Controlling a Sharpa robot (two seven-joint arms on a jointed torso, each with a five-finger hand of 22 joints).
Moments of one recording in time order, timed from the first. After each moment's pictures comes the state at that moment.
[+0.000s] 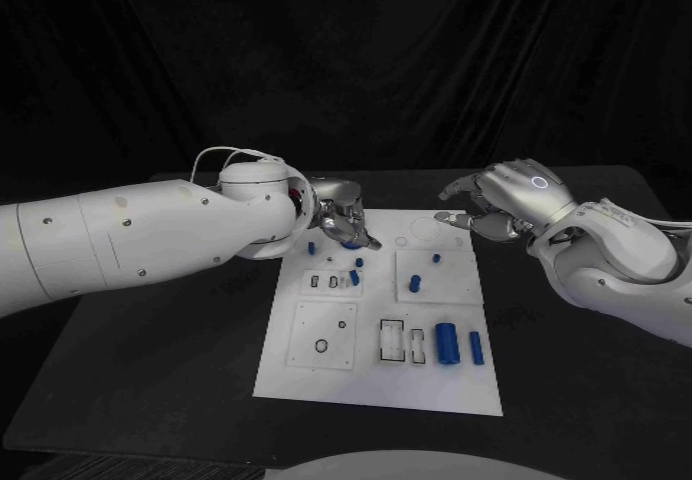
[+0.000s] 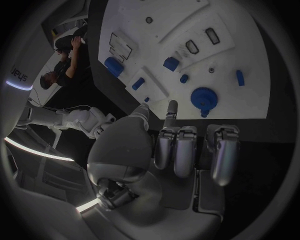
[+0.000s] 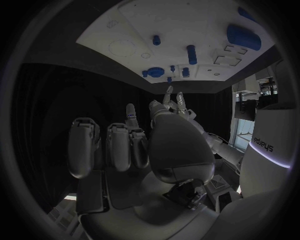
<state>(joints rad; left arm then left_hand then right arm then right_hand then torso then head) 1.49 -0.63 -0.21 1.51 -1.24 0.03 -0.26 1.13 0.00 0.00 0.29 0.19 1.08 0.09 0.18 0.22 1.47 0.03 1.57 1.31 1.47 -0.01 1.57 1.31 0.01 1.47 0.10 1.56 1.31 1.37 -1.02 -0.21 1.70 -1.87 -0.60 -0.21 1.21 0.00 0.03 0.28 0.27 0.90 0.06 0.13 0.25 1.46 -0.04 1.57 1.31 1.46 -0.10 1.46 1.31 0.03 1.47 0.01 1.40 1.31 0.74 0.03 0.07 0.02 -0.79</state>
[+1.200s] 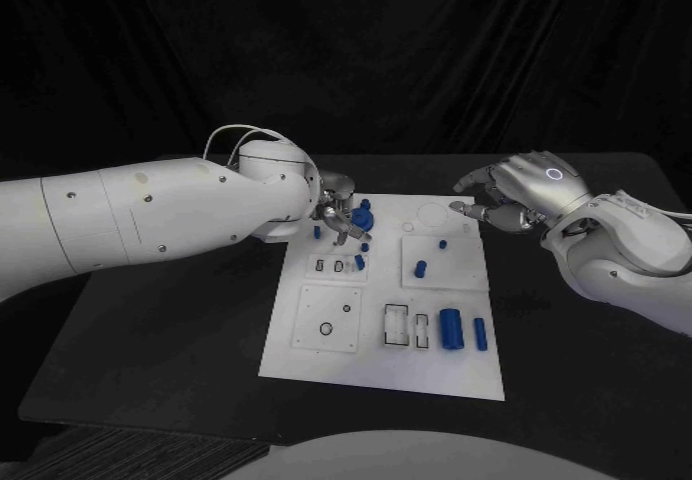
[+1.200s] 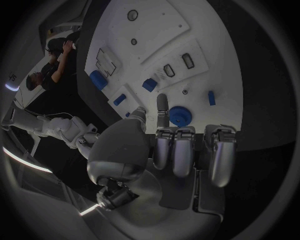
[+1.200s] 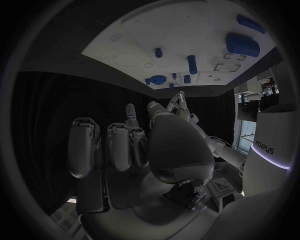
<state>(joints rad) 1.49 -0.60 -0.21 1.48 -1.24 0.19 -0.48 1.05 0.03 -0.03 0.29 0.20 1.22 0.01 0.31 0.49 1.47 -0.04 1.57 1.31 1.47 -0.08 1.57 1.31 0.01 1.47 0.03 1.57 1.31 1.35 -1.02 -0.21 1.69 -1.87 -0.57 -0.22 1.22 0.02 0.04 0.28 0.34 0.90 0.05 0.13 0.24 1.46 -0.04 1.56 1.31 1.46 -0.10 1.46 1.31 0.03 1.47 0.01 1.40 1.31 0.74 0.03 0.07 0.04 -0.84</state>
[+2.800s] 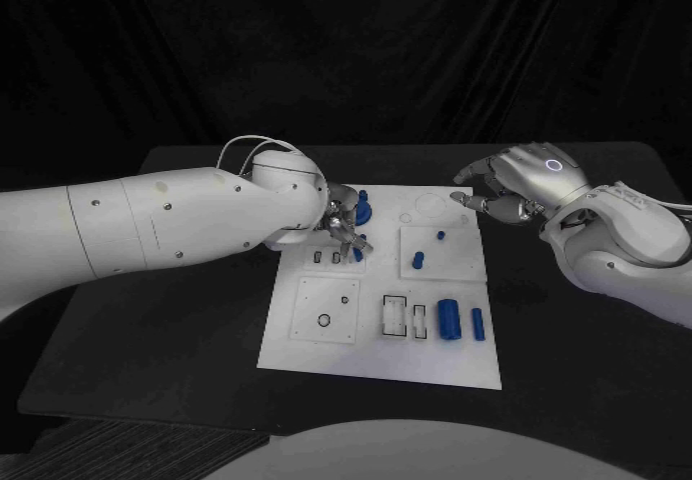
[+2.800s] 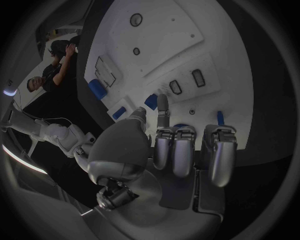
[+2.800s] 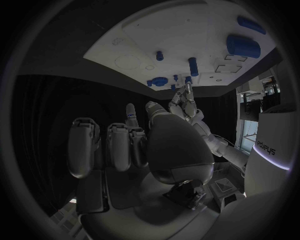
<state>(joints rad) 1.43 -0.55 -0.21 1.45 -1.24 0.23 -0.50 1.05 0.03 -0.03 0.28 0.21 1.21 0.01 0.29 0.51 1.47 -0.04 1.57 1.31 1.47 -0.08 1.57 1.31 0.01 1.47 0.03 1.56 1.31 1.34 -1.02 -0.21 1.68 -1.87 -0.57 -0.25 1.24 0.02 0.05 0.28 0.39 0.91 0.06 0.12 0.23 1.46 -0.04 1.55 1.31 1.46 -0.10 1.46 1.31 0.03 1.47 0.01 1.40 1.31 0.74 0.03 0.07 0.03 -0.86</state>
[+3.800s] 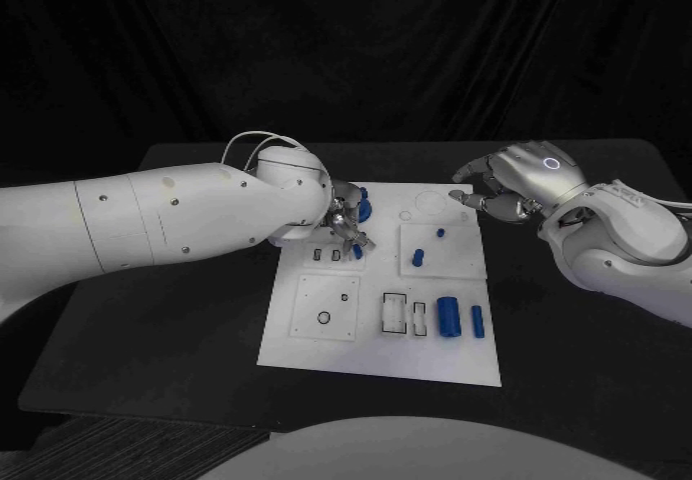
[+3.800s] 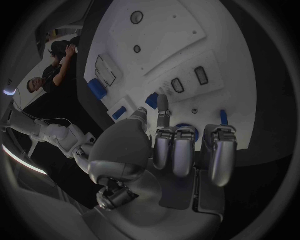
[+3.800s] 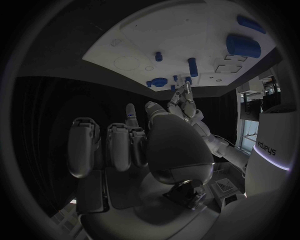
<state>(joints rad) 1.43 -0.53 -0.21 1.43 -1.24 0.24 -0.49 1.06 0.04 -0.02 0.28 0.21 1.20 0.01 0.28 0.51 1.47 -0.04 1.57 1.31 1.47 -0.08 1.57 1.31 0.01 1.47 0.03 1.56 1.31 1.34 -1.02 -0.21 1.68 -1.87 -0.57 -0.25 1.25 0.02 0.05 0.27 0.39 0.91 0.06 0.12 0.23 1.46 -0.04 1.55 1.31 1.46 -0.10 1.46 1.31 0.03 1.47 0.01 1.39 1.31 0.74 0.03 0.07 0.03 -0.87</state>
